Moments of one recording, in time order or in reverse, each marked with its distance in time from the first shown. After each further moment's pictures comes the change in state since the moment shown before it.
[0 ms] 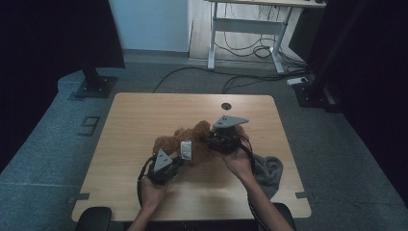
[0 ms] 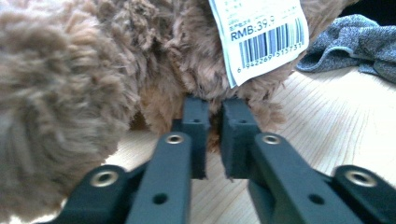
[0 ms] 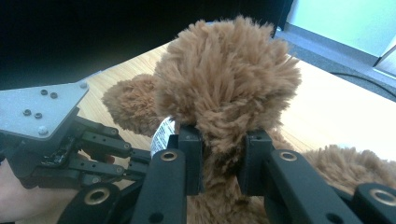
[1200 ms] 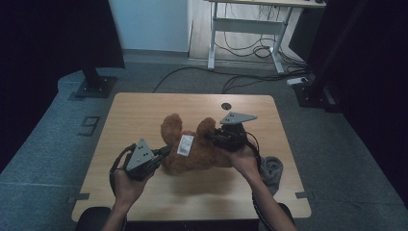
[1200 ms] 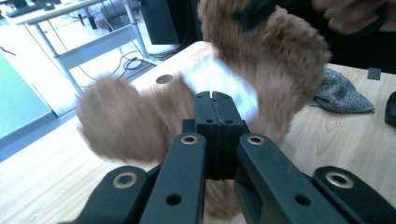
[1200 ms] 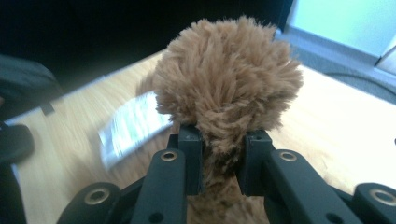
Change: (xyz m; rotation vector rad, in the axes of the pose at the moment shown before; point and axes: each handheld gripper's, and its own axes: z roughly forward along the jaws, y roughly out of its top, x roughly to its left) left arm -0.003 0.086 -0.105 -0.083 -0.020 0.210; right arm -0.008 0.004 -0.014 -0.006 0.007 0.025
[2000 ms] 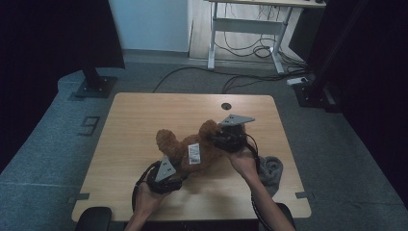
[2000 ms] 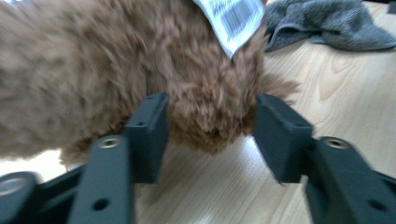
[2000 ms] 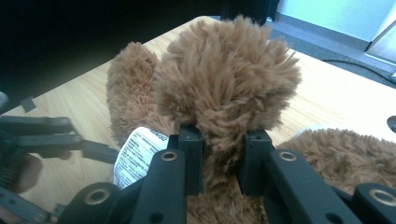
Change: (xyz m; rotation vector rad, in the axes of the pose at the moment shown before) left arm -0.037 -0.078 0.076 0.129 -0.046 -0.071; right arm -0.008 -0.011 0.008 0.022 -0.033 0.030
